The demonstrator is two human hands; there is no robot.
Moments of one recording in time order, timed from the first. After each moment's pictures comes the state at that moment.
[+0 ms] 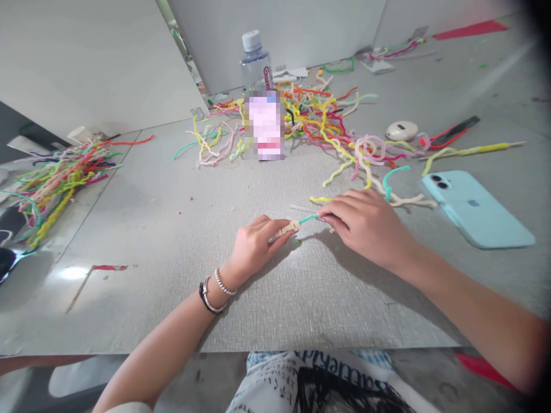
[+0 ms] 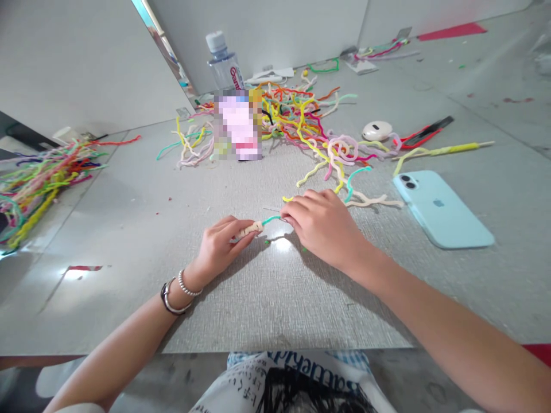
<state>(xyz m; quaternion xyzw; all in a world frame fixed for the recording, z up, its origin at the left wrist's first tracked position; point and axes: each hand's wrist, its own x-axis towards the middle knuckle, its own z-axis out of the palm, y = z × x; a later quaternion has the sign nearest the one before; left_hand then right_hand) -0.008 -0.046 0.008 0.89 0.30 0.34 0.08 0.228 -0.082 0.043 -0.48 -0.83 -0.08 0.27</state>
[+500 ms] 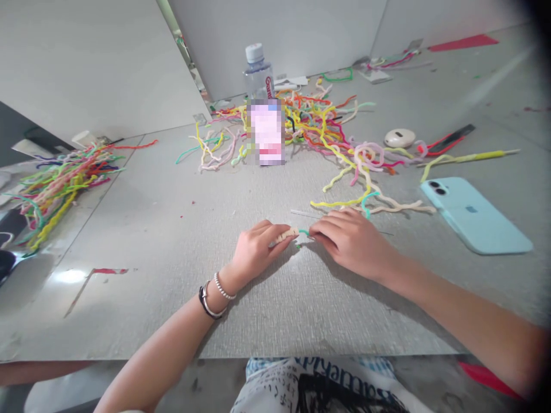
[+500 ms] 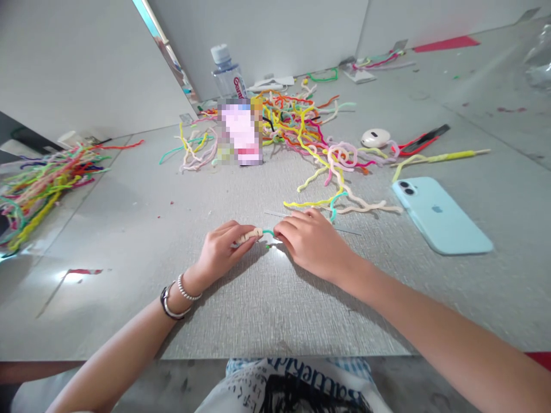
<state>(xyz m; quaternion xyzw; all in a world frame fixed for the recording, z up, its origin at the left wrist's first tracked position) -0.010 -0.045 0.006 0.89 0.29 0.33 0.08 0.215 -0.087 0.028 -0.44 -0.86 -0.01 0.25</state>
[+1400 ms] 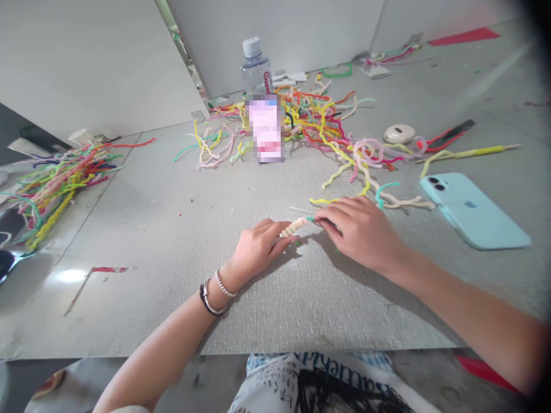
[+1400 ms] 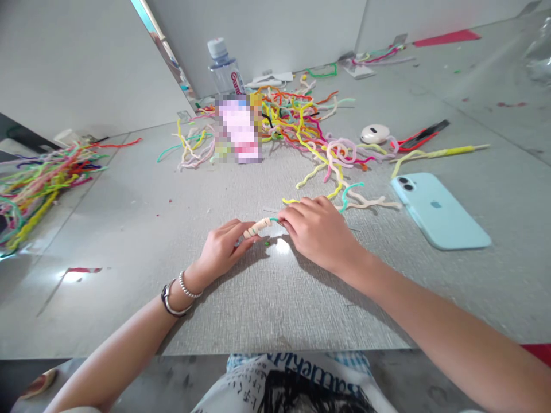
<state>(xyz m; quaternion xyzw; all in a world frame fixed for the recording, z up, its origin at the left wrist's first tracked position) -0.008 -0.046 0.011 0.91 0.30 0.27 0.07 0.222 -0.084 0.034 -0.47 -0.83 -0.11 0.27</state>
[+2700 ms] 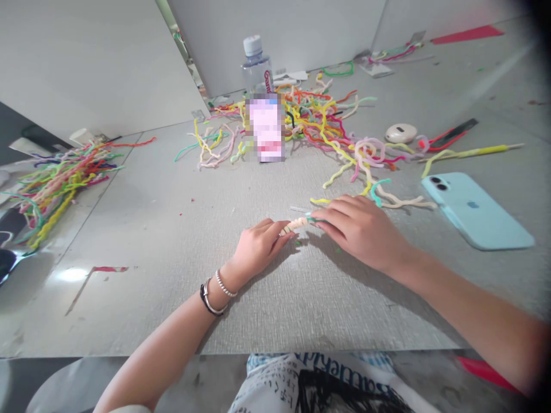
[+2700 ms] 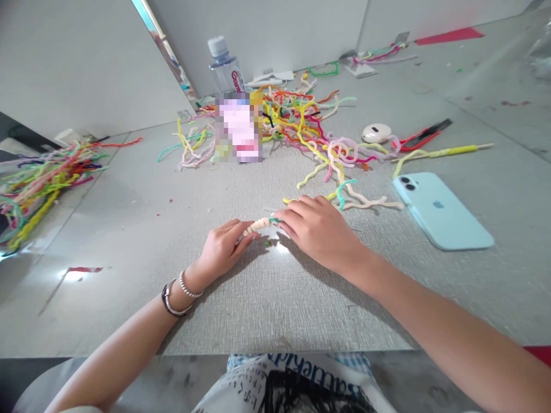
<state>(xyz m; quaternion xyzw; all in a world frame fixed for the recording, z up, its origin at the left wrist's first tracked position) -0.008 -0.045 0.010 0.91 0.31 0.27 0.03 0.223 -0.084 0.040 -0.44 -0.86 -0.11 0.25</state>
